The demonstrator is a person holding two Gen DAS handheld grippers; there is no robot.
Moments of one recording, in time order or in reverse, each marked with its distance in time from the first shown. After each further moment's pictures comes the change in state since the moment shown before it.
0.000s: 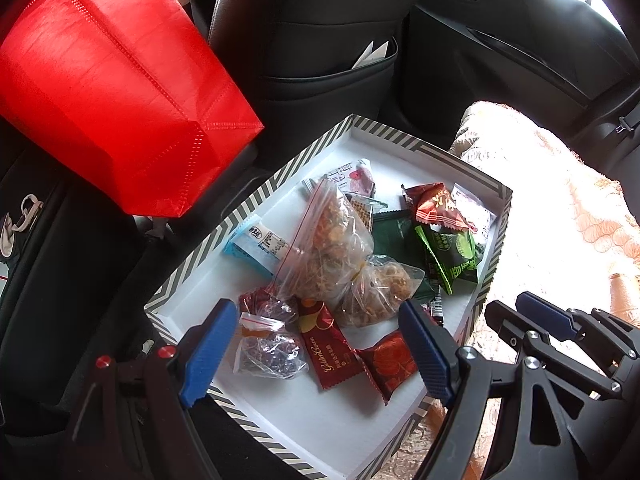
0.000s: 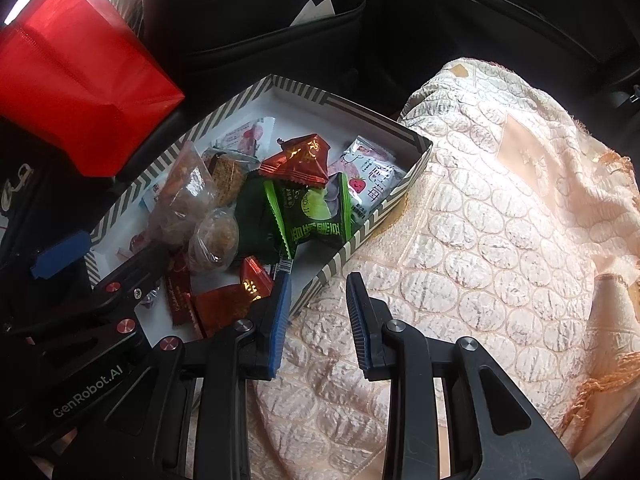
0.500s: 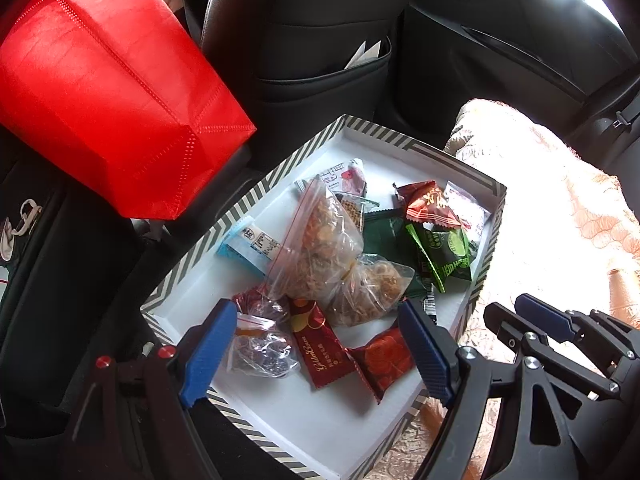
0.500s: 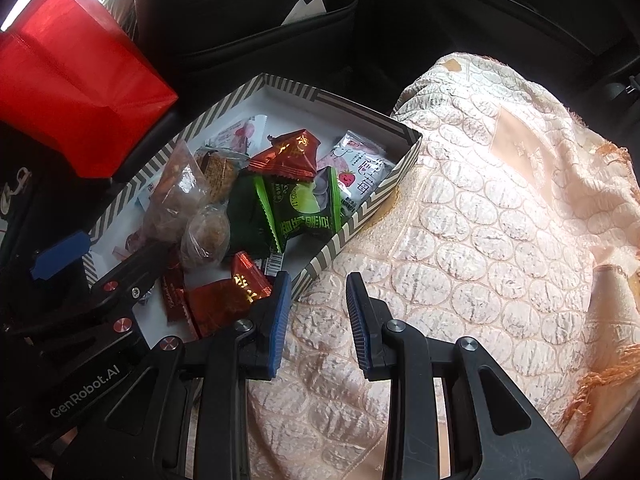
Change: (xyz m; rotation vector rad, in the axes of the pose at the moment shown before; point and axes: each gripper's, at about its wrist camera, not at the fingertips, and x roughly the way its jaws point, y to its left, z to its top) left arm -0.003 -0.009 -0.002 0.011 -0.002 0.003; right arm 0.000 -0.006 -0.004 0.021 0.004 -0.003
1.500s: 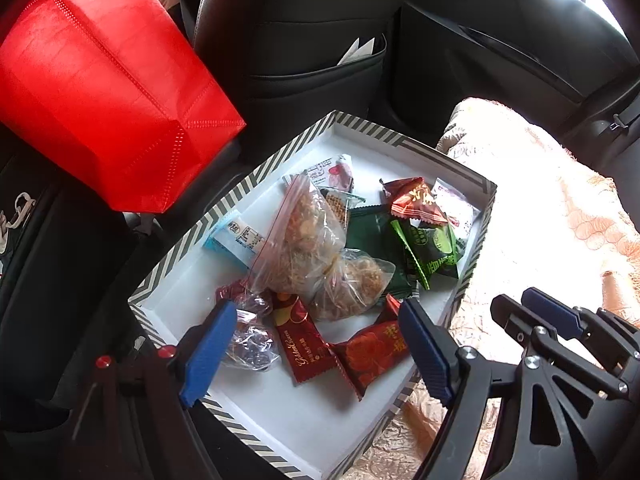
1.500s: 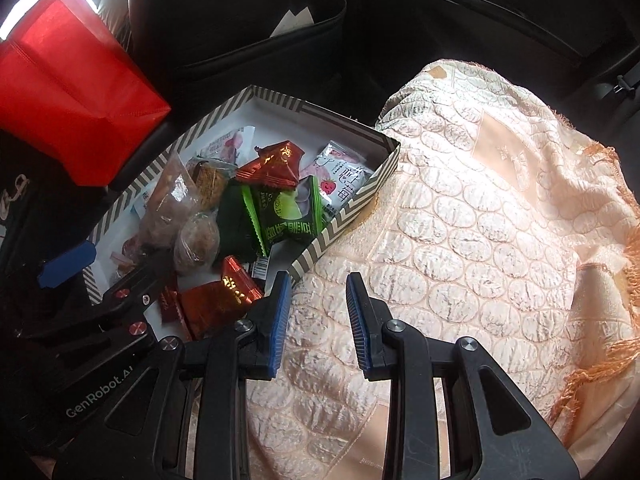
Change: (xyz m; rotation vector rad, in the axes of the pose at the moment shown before) left arm 0.000 -0.009 -0.002 -0.012 0.012 -0.019; right arm -0.015 -0.007 -0.002 0.019 -0.031 -0.031
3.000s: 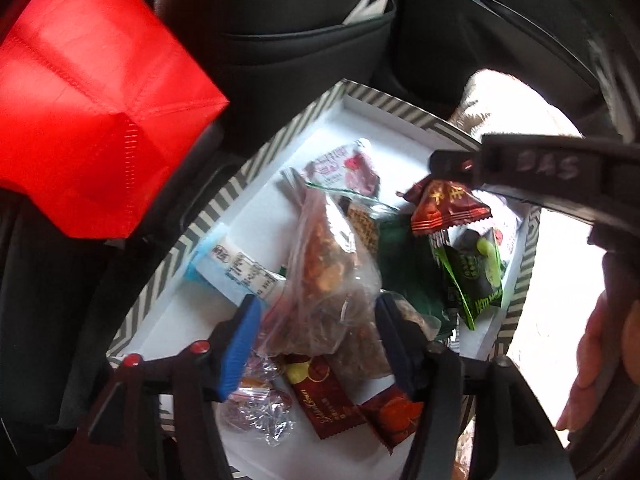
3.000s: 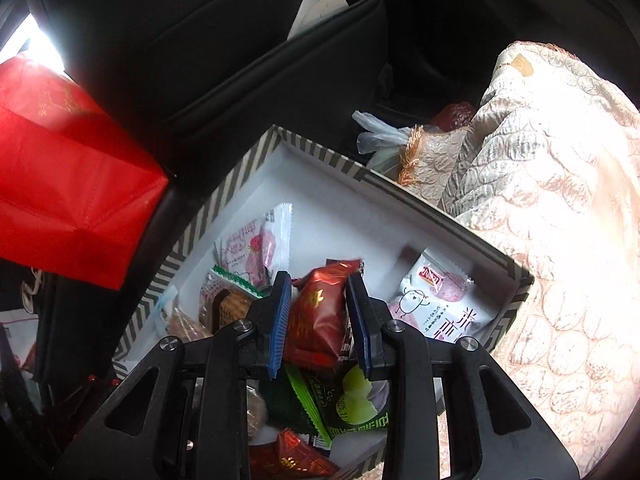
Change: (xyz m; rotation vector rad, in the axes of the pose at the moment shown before) left arm 0.064 0.015 0.041 0.027 0.134 -0.031; right arm 0.095 0.013 0.114 0.094 0.081 0.243
